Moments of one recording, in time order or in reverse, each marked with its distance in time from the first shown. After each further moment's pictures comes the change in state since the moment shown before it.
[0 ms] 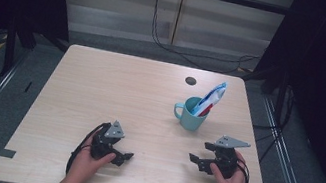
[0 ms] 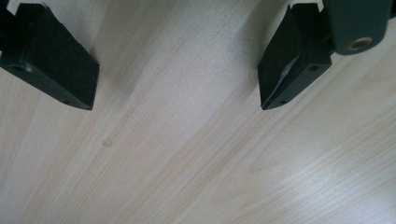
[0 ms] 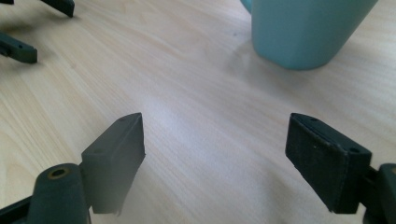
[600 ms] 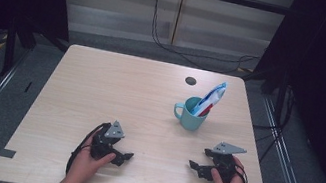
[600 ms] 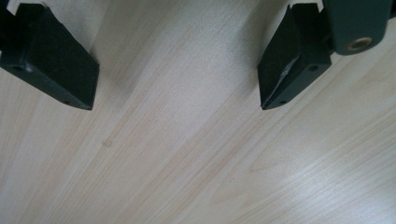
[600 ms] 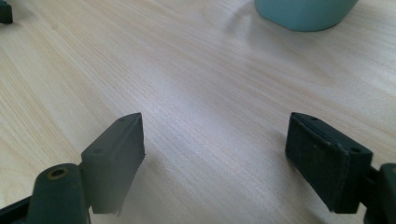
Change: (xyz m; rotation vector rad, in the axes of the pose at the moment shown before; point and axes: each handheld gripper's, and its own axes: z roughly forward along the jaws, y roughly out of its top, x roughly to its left) left arm 0.000 0.000 0.000 0.000 0.002 0.002; right arm 0.001 -0.020 0.006 0.048 -0.023 -0.022
